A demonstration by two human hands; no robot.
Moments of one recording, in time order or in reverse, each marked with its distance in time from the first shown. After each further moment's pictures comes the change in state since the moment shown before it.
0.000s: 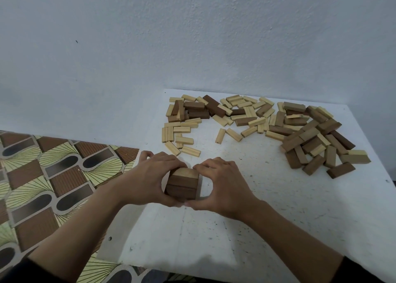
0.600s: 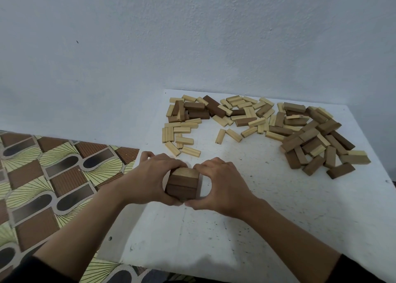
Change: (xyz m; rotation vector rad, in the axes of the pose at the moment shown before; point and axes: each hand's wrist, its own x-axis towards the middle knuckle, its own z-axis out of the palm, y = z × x) left_hand 0.003 -0.003 0.006 -0.012 0.030 -0.039; right_hand 0.003 -0.001 -0.003 0.019 -0.021 -0.009
